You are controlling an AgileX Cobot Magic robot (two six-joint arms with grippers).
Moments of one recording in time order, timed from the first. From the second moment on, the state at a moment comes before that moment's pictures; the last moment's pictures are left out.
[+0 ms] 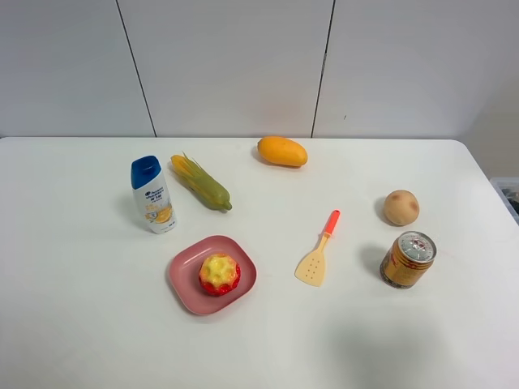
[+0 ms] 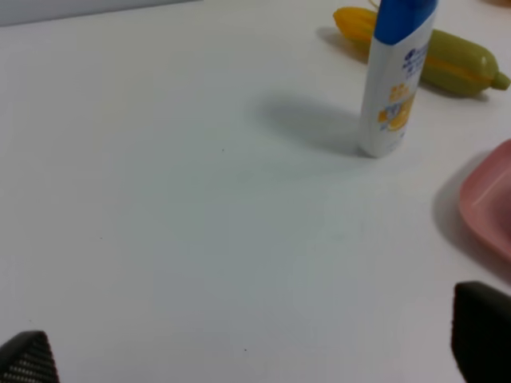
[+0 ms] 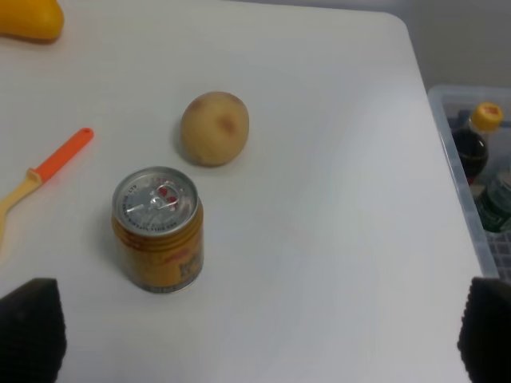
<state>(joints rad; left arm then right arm) -0.03 -0.01 -0.50 0.03 1.05 0.02 -0.03 0.00 -0.51 0.00 1.06 -0.10</state>
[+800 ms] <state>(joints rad) -0.03 -0.01 -0.50 0.03 1.05 0.02 -0.03 0.00 -0.50 -0.07 1.07 0.01</state>
